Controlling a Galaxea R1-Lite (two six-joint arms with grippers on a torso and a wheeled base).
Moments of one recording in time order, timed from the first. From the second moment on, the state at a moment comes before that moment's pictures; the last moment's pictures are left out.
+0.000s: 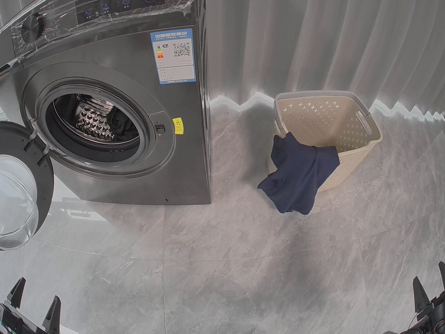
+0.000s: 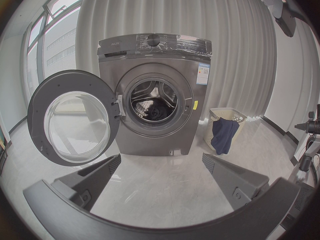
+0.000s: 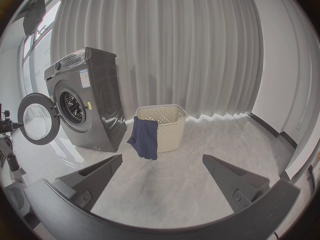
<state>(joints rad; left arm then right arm) -0.01 0.01 -0.02 0.00 -0.01 -0.03 -0.01 0.01 -0.02 0.00 -0.02 0.00</state>
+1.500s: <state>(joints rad) -0.01 0.02 -0.02 0.00 -0.01 -0.02 -0.01 0.01 -0.02 0.00 -0.02 0.00</state>
